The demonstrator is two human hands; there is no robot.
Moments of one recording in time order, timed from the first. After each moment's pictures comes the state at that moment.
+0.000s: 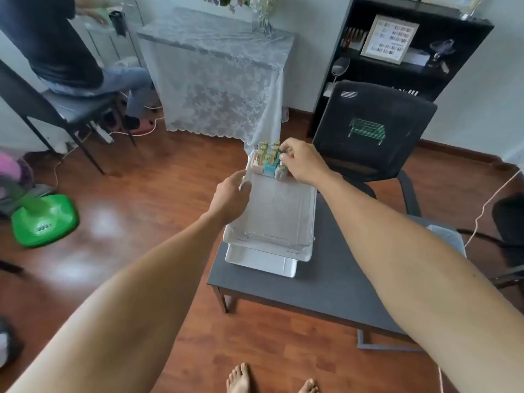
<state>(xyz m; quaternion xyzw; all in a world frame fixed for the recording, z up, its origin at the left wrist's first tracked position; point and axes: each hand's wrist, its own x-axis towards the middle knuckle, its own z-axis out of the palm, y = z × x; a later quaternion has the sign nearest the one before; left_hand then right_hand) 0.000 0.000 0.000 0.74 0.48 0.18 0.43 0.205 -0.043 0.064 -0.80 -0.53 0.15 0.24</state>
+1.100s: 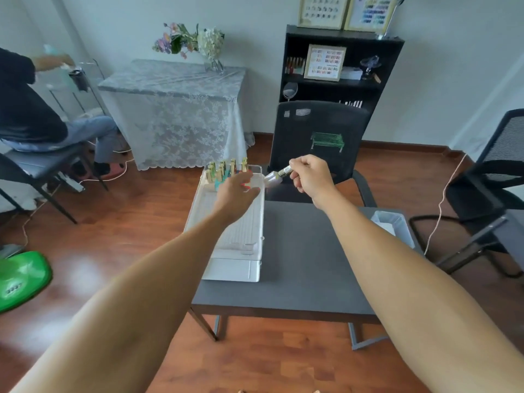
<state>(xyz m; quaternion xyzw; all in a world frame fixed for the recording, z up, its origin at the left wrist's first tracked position) 0.091 -0.081 0.064 0.80 0.37 0.23 0.42 0.277 -0.183 0.084 -0.71 -0.28 0.25 0.60</state>
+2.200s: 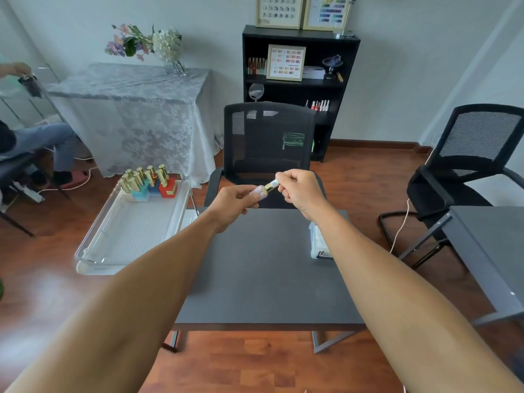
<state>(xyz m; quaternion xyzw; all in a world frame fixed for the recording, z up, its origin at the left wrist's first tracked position) 0.268 -0.190 0.045 0.73 0.29 0.15 0.61 0.432 -0.310 0.064 -0.71 -0.28 0.26 0.59</state>
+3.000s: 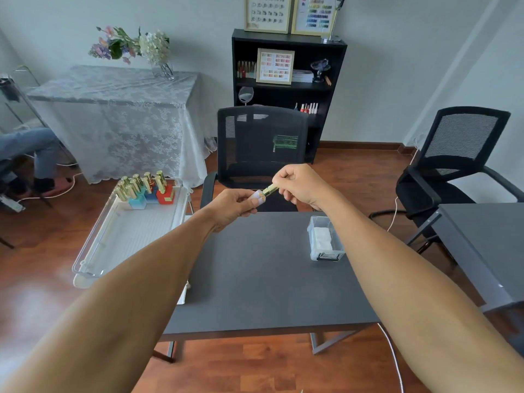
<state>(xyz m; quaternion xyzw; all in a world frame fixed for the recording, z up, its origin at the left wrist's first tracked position) 0.267 -0.163 0.046 0.73 0.23 0.07 0.64 0.441 -0.304 0.096 -0.78 -0.37 0.27 0.43</state>
